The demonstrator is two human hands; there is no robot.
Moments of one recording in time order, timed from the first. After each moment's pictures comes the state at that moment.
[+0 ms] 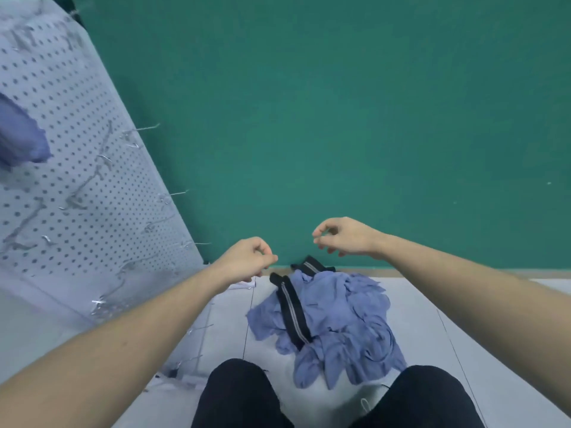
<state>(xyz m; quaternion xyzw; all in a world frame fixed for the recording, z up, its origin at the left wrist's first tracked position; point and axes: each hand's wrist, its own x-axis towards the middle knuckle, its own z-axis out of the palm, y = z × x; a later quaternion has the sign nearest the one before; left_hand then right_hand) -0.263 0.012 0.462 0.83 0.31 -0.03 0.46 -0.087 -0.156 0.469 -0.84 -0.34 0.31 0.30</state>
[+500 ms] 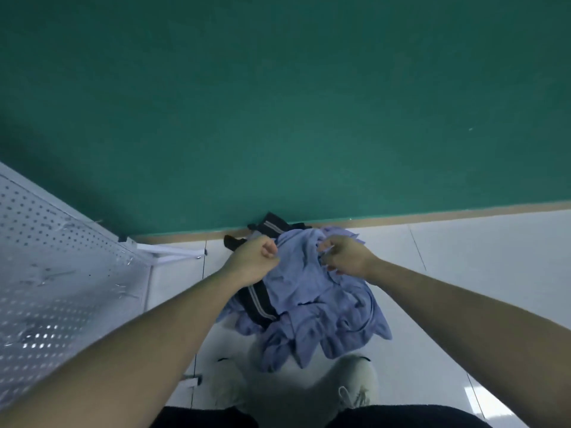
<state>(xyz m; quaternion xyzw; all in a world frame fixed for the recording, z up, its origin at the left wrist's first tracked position) -0.091 0.006 0.221 0.85 0.28 -0.14 0.42 0.030 -0.185 0.210 -0.86 -0.15 0.38 0.30</state>
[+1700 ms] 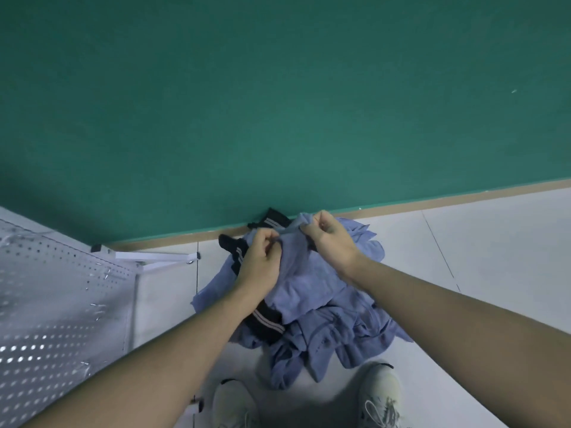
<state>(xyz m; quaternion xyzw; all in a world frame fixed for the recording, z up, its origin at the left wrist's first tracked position) -0.071 0.007 0.147 0.75 0.29 0.03 0.59 0.026 -0.112 0.148 -0.75 -0.07 0.28 0.59</state>
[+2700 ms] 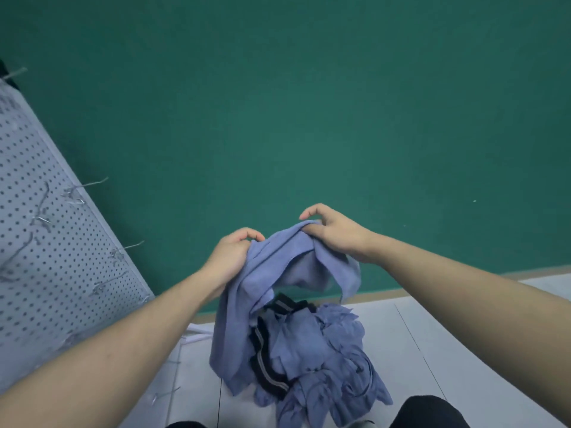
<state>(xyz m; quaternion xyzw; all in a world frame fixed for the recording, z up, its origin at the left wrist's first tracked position) -0.192 -0.007 0.519 0.78 0.25 0.12 0.57 -0.060 -0.186 0.534 -0.79 -0.31 0.21 0.48</state>
